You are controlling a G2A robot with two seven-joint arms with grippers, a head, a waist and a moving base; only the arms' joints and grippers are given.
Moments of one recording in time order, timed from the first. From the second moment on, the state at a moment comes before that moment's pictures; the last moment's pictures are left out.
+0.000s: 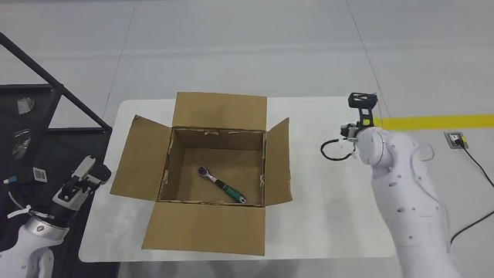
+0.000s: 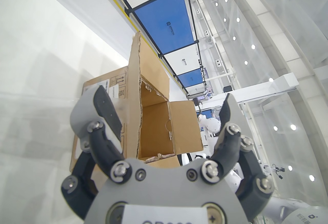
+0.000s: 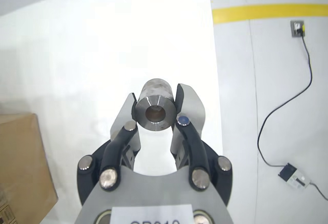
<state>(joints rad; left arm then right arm) 1.44 -1.04 -1.94 -1.61 -0.30 -0.38 -0.63 -0.67 -1.36 1.41 -1.34 -1.34 0.18 0.97</state>
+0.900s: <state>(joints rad) 1.44 -1.04 -1.94 -1.61 -0.30 -0.38 -0.63 -0.21 -1.56 0.66 -1.11 -0.92 -0.28 0.96</state>
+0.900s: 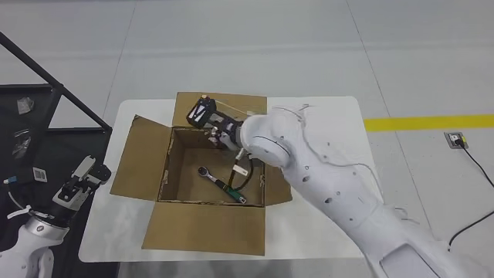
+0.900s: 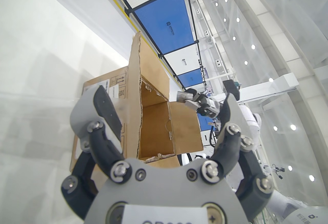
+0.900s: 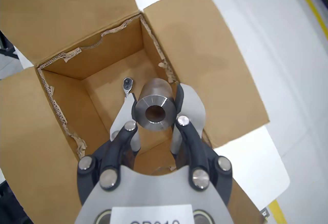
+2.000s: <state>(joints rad) 1.44 -1.04 -1.94 -1.61 -0.30 -0.38 -0.63 -0.12 -1.92 0.41 -0.20 -0.78 -0.30 0.77</state>
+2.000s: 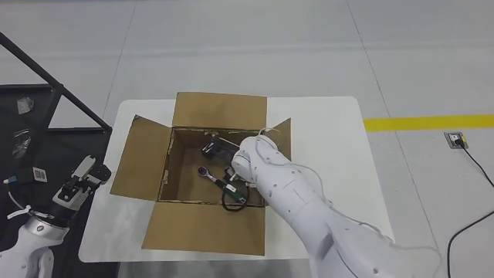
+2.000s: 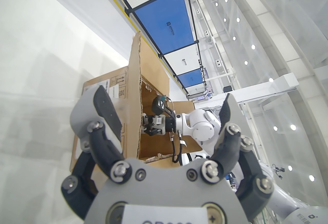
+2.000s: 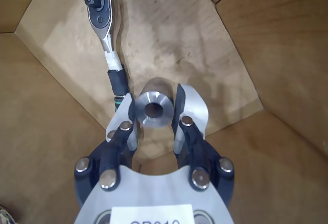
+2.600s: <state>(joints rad) 1.44 -1.02 -1.90 -1.58 -0.12 -0.41 -0.77 -0.08 -1.90 0.45 -0.22 -0.81 -0.48 0.43</state>
